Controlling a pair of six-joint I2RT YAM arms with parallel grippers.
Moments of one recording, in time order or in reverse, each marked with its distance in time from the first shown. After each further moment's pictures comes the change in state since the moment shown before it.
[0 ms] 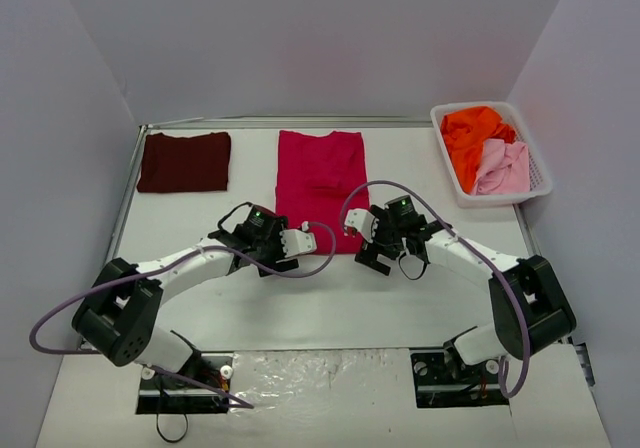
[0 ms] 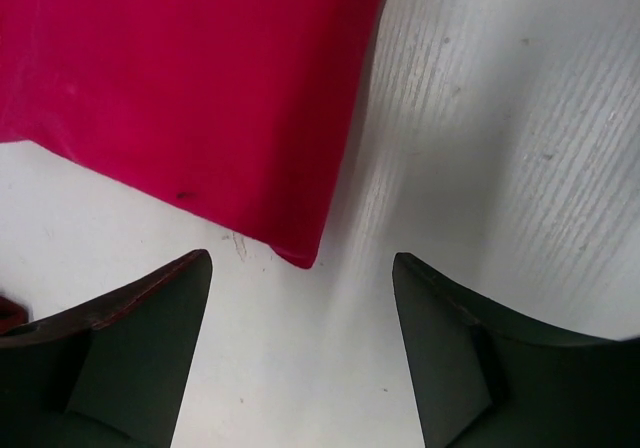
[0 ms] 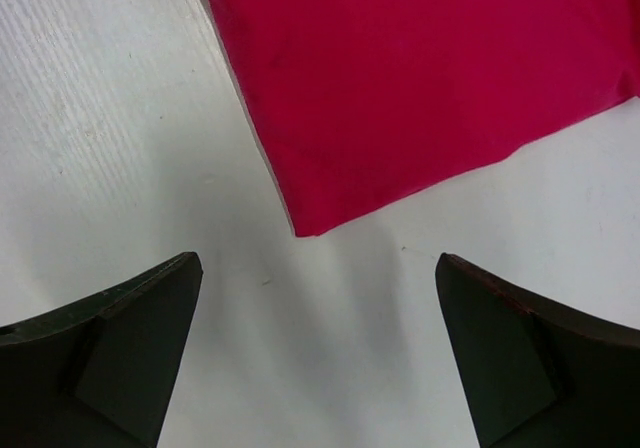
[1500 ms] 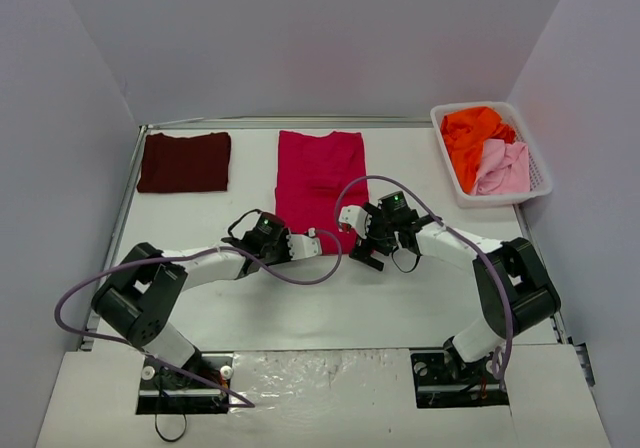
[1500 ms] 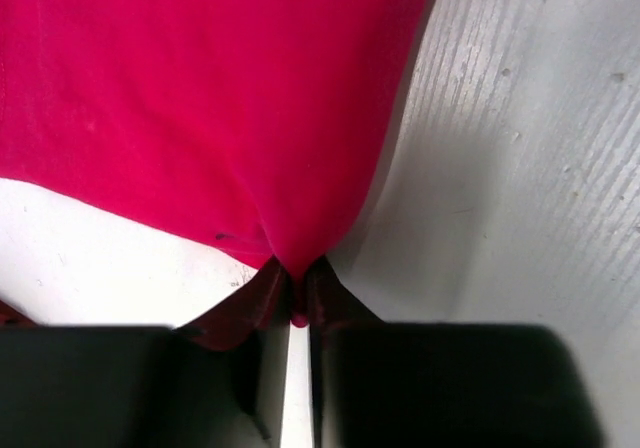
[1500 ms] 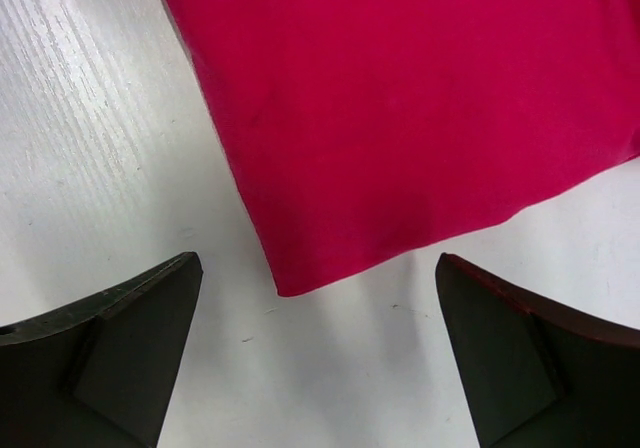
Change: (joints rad) left arm -0.030 0.130 -0.059 0.249 -0.088 0.038; right arm 0.000 0.132 0.050 0.064 -0.047 -0.013
